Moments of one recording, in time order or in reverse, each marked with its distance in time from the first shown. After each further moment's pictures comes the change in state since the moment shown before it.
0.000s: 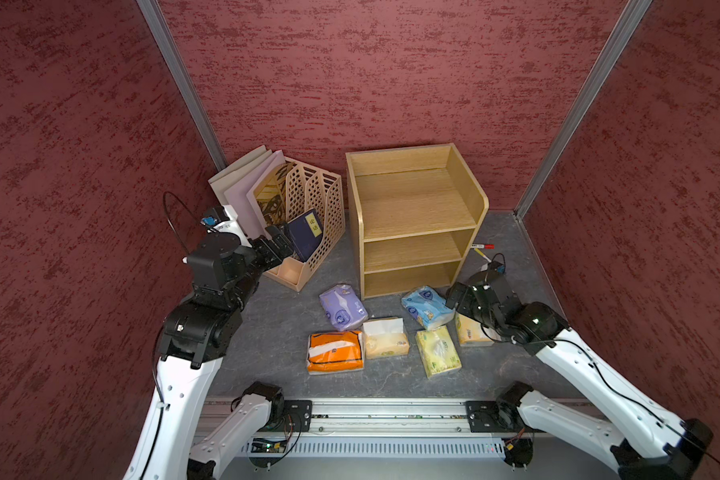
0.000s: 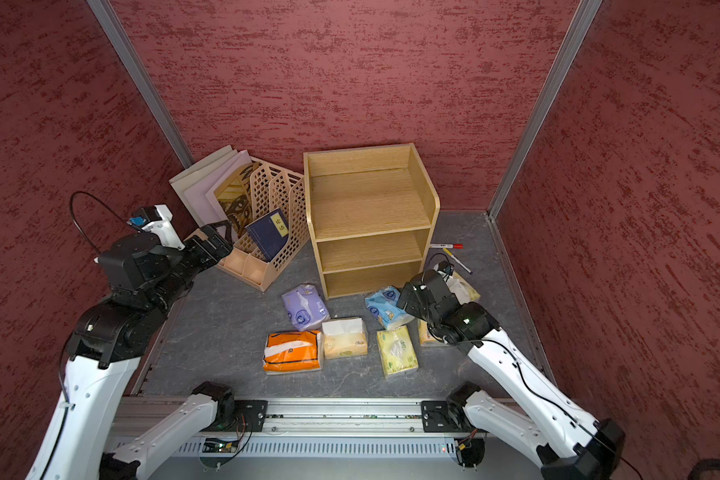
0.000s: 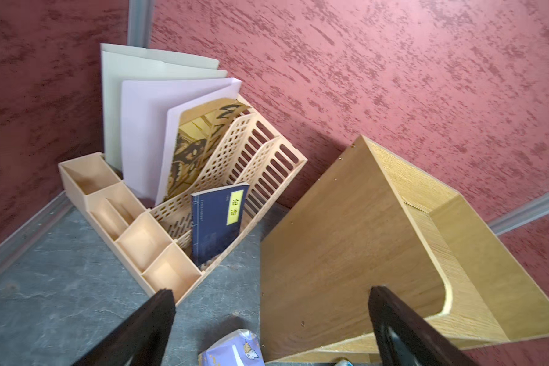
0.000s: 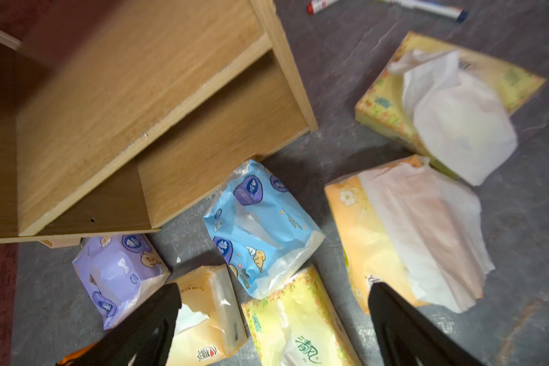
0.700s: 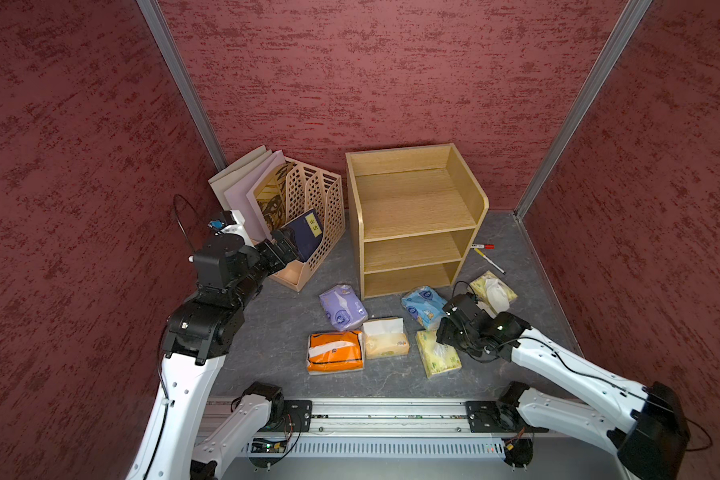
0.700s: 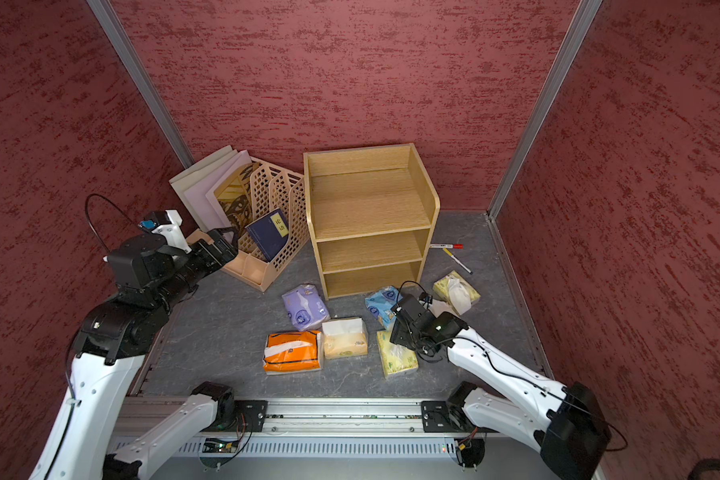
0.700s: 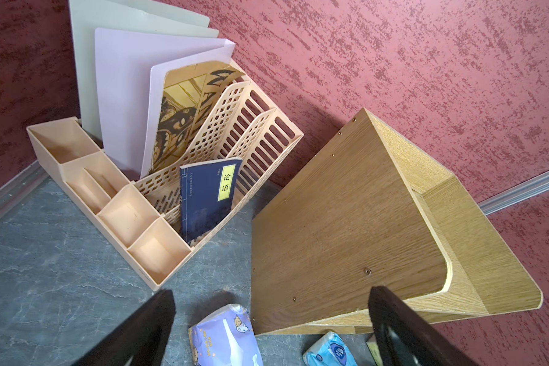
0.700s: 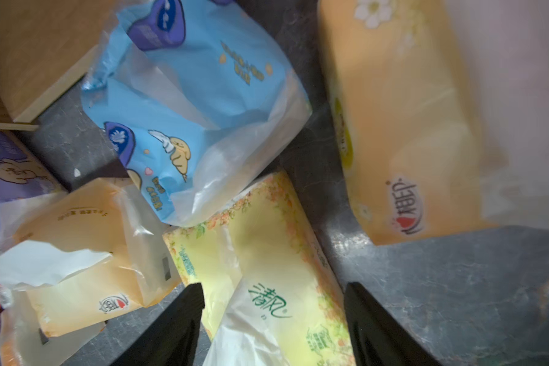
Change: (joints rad) left arm 0.016 0.002 -0.031 -0.021 0.140 -0.047; right arm 0.145 0.174 -0.230 0.023 -0.179 0.129
